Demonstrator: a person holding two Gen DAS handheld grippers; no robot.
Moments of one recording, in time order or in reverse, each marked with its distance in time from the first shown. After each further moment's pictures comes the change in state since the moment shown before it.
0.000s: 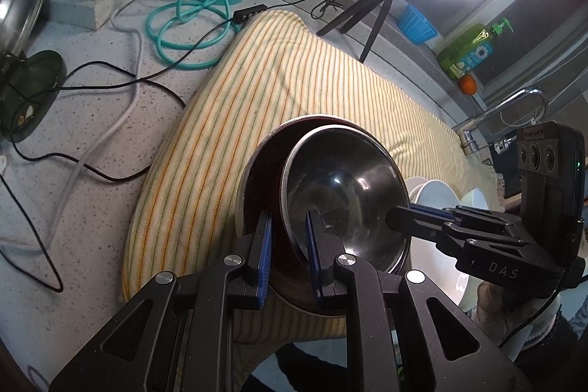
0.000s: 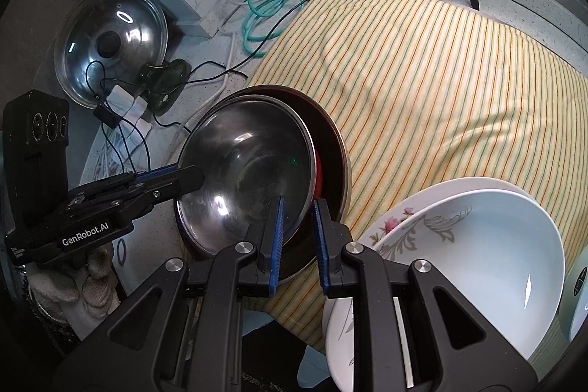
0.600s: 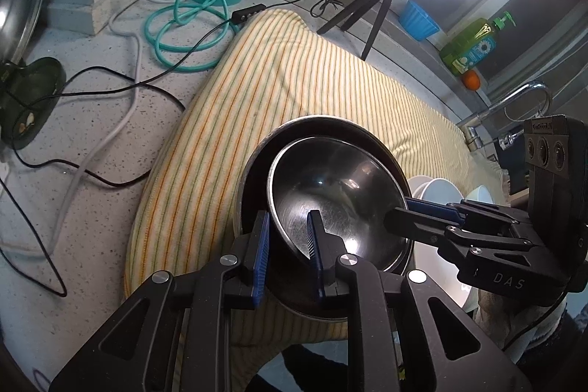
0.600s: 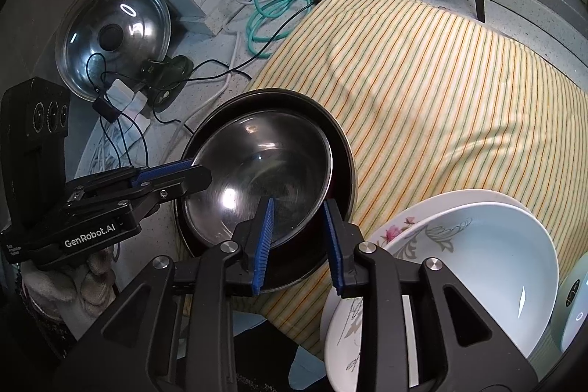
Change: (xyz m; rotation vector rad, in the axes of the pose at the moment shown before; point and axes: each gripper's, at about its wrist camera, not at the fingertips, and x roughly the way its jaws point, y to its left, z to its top) left arm 0.003 -0.002 0.003 0.016 0.009 0.020; right arm 0.000 0.005 0.001 -0.041 -0.006 -0.015
